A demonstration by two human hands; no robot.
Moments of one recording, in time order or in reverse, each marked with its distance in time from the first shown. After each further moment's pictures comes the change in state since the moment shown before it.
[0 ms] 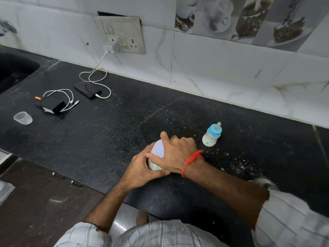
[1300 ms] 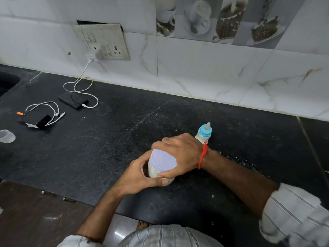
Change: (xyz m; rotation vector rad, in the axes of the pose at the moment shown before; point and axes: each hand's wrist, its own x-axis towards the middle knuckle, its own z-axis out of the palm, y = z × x) left_hand 0.012 0.008 -0.003 -0.055 -0.192 0.020; right_hand -0.006 0.053 -0.028 0.078 0.033 -0.435
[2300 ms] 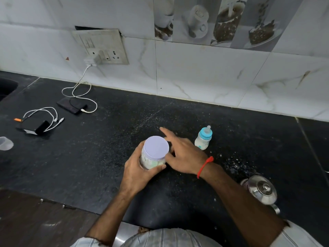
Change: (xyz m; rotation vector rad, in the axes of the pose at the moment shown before) left_hand 0.015 -0.004 0.008 0.079 0.417 0.023; right_hand 0.005 -0.014 0.000 0.508 0.035 0.570
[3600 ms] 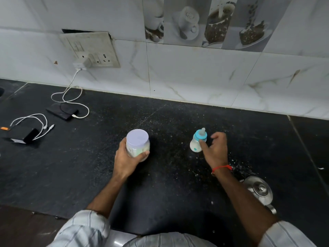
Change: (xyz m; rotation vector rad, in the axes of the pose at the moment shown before) left_hand 0.068 -0.043 -0.001 0.045 0.069 -0.233; right_hand 0.004 0.141 0.014 0.325 0.842 0.382
